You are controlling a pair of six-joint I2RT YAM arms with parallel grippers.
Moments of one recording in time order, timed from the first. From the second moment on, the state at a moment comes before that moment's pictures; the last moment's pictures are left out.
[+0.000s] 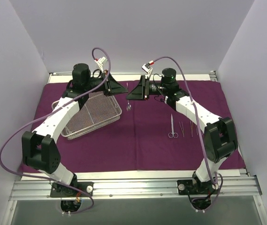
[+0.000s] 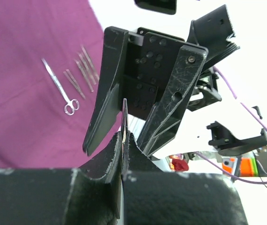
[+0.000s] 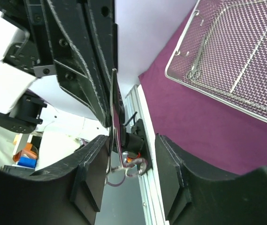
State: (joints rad) left arm -0.30 1.58 1.39 -0.06 0.93 -0.89; right arm 0.42 1.71 1.31 0.23 -1.04 0.84
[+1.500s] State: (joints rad) left arm -0.15 1.64 1.57 -1.08 0.00 -0.50; right arm 0.50 1.96 1.48 -0.97 0.08 0.52
